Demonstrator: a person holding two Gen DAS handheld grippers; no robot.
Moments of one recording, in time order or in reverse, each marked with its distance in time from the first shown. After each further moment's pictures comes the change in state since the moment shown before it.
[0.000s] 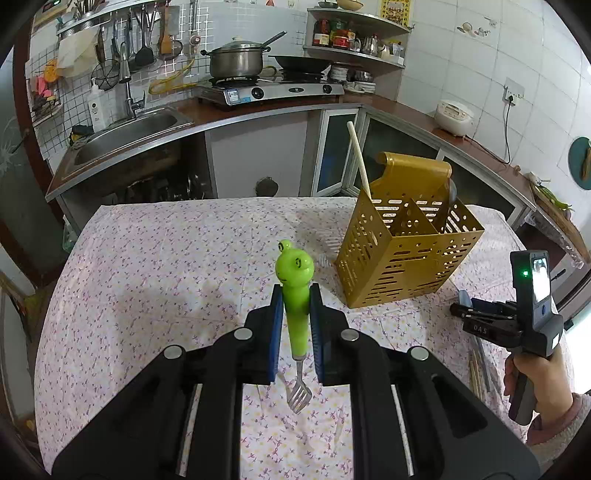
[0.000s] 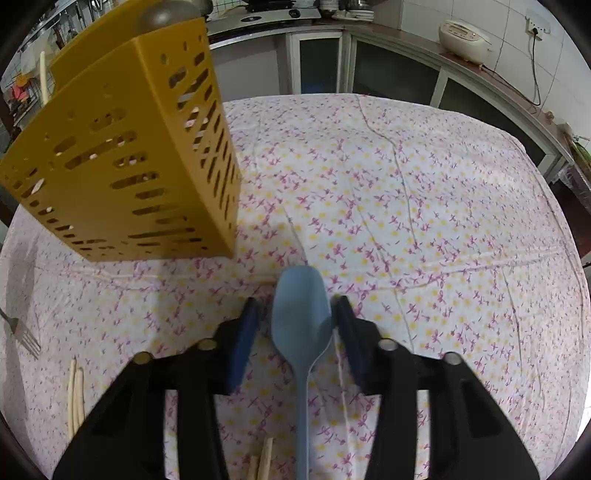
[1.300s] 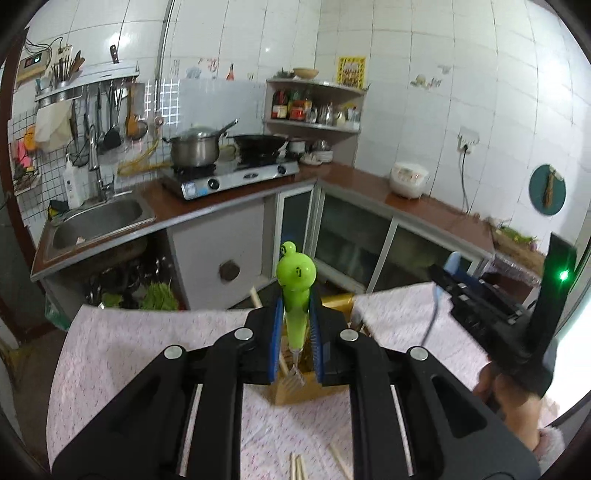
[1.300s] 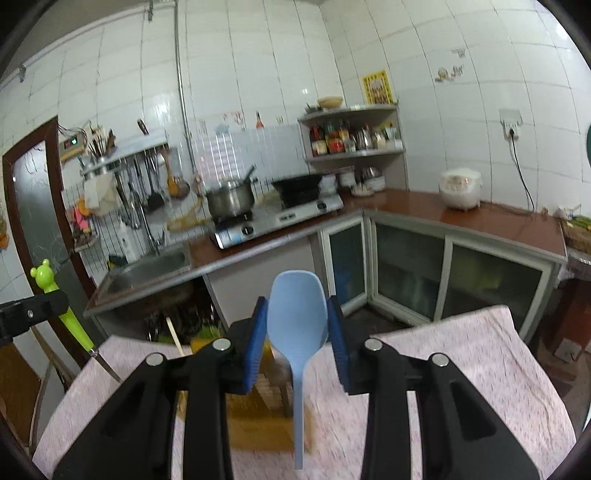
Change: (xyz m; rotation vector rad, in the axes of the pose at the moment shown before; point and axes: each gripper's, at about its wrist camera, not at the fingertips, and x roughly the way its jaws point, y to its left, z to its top) left arm -0.096 -0.081 0.111 0.058 -0.261 -0.123; right arm -0.207 0.006 0.082 0.044 -0.706 0.180
